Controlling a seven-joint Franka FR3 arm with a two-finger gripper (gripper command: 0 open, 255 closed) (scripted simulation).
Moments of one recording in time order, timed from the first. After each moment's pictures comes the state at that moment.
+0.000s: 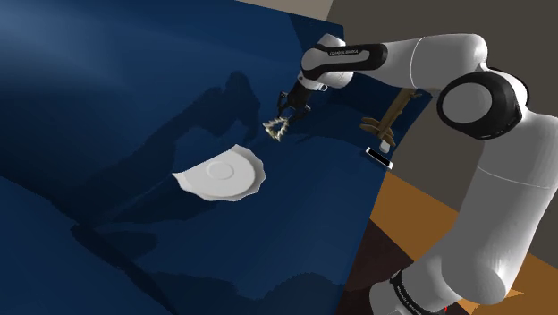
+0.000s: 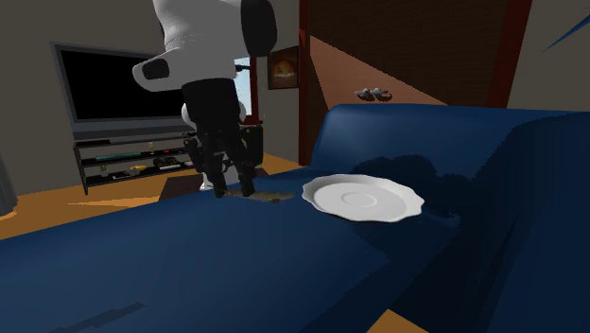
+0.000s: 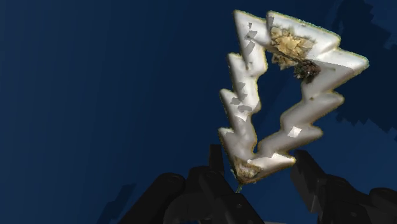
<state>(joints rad) 0.05 0.38 -0.14 -1.65 0.25 2.16 0.60</state>
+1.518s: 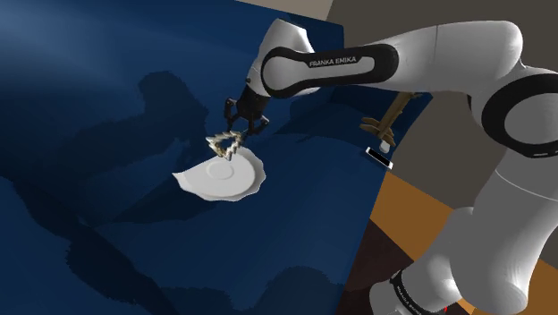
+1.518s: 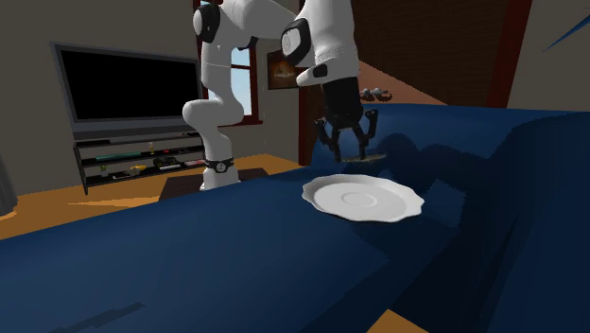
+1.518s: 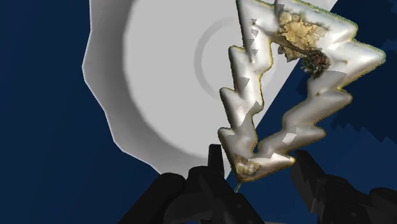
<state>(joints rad) 0.38 0.26 -0.02 -1.80 0.11 2.25 1.10</state>
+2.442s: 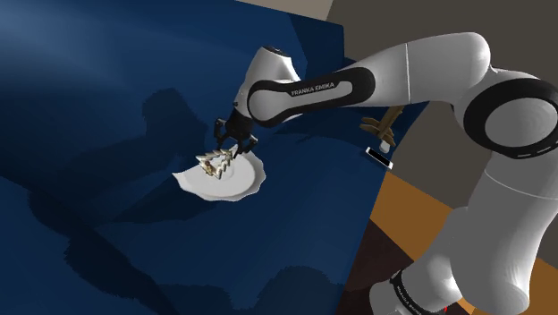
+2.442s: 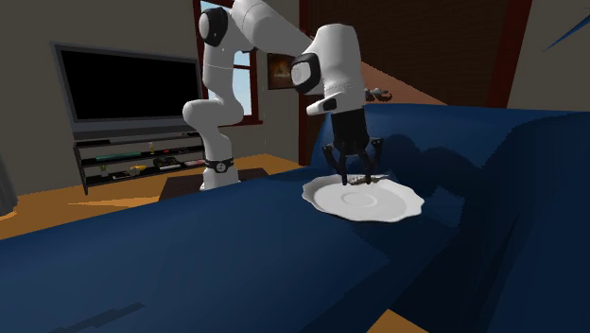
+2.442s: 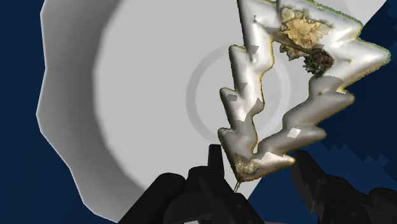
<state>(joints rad) 0.41 0.34 -0.01 -1.86 0.11 2.38 1.13</state>
